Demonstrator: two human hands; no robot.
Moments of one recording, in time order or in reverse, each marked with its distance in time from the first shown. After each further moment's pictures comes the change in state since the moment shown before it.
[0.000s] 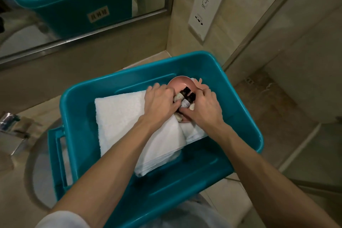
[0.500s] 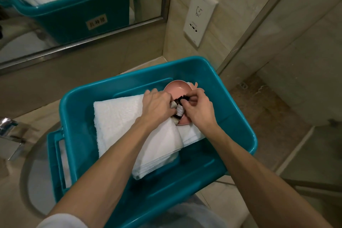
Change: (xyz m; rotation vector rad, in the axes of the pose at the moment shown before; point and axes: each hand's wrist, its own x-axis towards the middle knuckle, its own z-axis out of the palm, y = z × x) left_hand 0.002 -0.002 -0.006 -0.031 -0.111 0.018; right_hand -0.004 -0.008 -0.007 0.628 0.043 0.200
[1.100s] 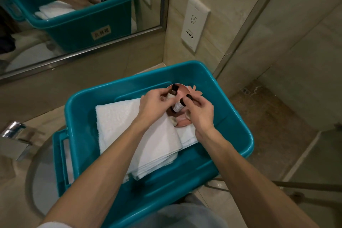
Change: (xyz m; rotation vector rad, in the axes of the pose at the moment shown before) left_hand -0.013 -0.003 -0.020 -0.704 0.071 -0.141; right_hand -0.016 -0.005 0.003 0.687 0.104 0.211
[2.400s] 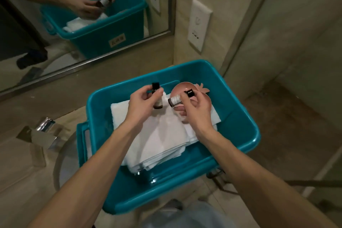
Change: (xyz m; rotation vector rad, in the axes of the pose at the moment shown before) left_hand -0.058 0.015 -0.053 -0.595 0.171 -0.183; right_hand -0.048 -0.014 0.012 0.046 -0.211 -0.121
